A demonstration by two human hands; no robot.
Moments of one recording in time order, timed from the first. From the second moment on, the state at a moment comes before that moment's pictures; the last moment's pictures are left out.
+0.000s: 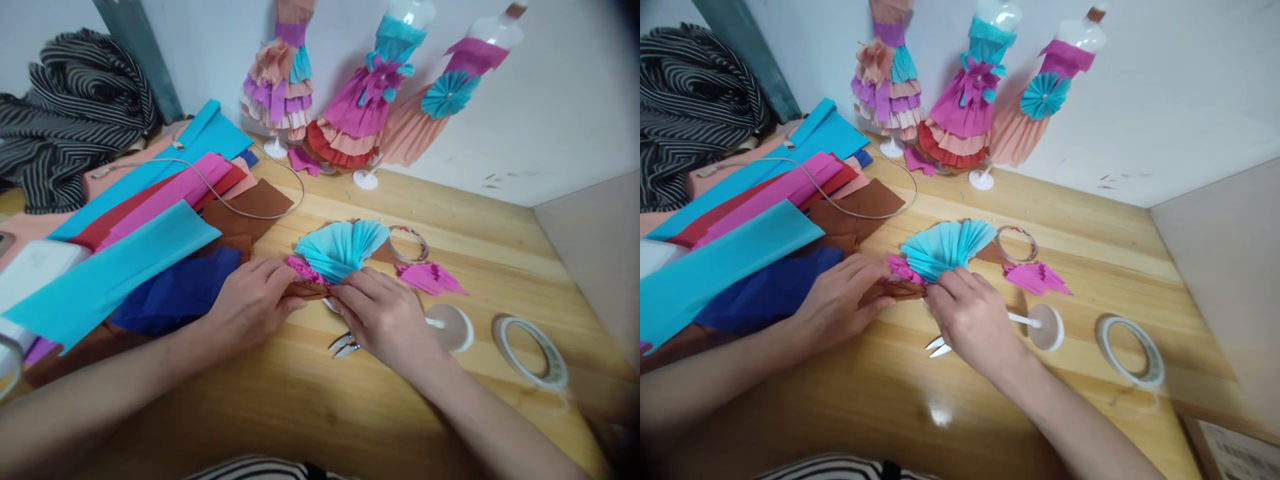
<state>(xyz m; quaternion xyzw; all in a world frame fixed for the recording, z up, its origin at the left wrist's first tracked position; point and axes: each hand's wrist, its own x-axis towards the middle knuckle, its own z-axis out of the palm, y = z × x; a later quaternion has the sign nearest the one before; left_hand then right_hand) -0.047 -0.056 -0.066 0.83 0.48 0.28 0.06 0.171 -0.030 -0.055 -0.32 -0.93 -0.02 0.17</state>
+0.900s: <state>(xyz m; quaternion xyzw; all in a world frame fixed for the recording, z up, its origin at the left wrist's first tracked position) -0.040 -0.064 -0.074 0.80 0.49 0.35 0.07 0.171 -0.030 -0.055 -0.32 -0.93 -0.02 0.16</state>
